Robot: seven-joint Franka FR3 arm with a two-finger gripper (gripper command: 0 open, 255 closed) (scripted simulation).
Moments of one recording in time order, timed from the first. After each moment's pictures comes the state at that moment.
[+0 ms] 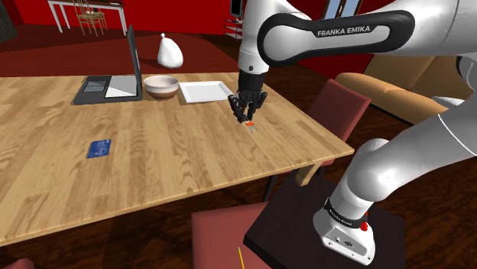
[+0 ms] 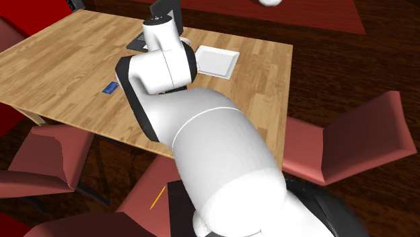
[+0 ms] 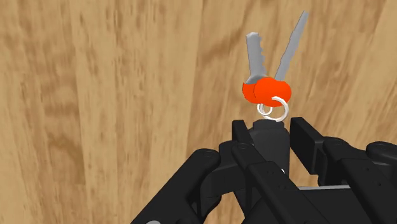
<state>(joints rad) -0.07 -0.50 0.30 -2.28 0.10 1.84 0.54</state>
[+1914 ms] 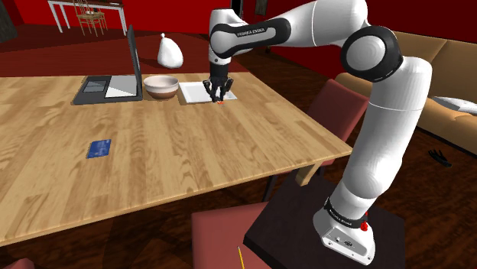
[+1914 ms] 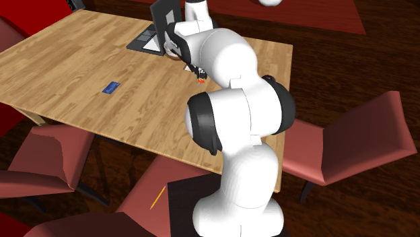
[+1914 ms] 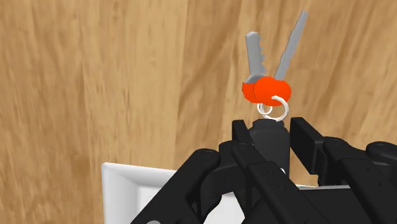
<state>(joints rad) -0.20 0.21 0.21 -1.66 -0.08 1.91 0.40</state>
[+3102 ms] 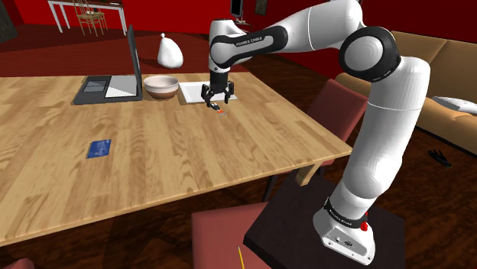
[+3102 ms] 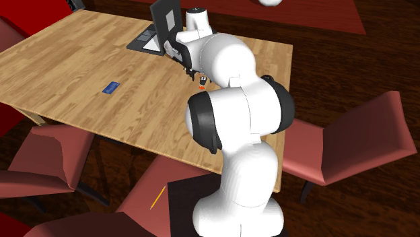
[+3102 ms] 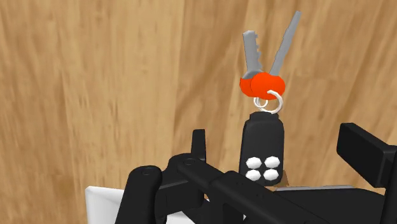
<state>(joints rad) -0.20 0.22 0.21 -1.73 -0.09 1.99 0.40</state>
